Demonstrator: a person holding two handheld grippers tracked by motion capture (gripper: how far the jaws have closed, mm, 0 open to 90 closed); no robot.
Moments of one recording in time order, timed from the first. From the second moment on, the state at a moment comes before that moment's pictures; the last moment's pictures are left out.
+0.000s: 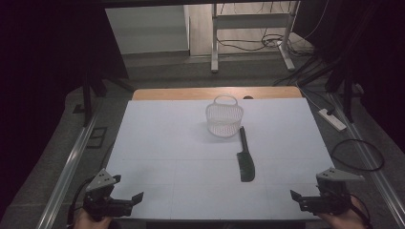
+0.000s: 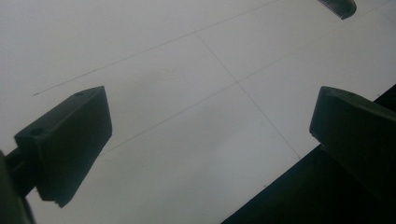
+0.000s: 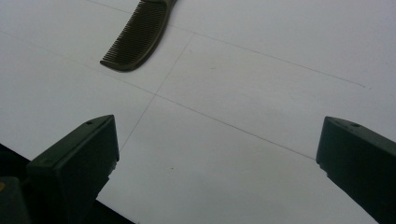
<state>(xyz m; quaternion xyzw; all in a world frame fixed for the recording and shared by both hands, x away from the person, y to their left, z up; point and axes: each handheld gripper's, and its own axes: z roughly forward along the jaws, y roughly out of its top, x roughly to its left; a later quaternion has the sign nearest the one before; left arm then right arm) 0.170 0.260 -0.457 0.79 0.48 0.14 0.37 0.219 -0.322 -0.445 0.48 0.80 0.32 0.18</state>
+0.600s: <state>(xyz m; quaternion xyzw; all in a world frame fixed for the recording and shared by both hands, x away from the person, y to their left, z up) 0.171 0.263 -0.457 0.78 0.48 0.13 0.38 0.219 -0.321 -0.445 0.48 0.80 0.31 0.18</state>
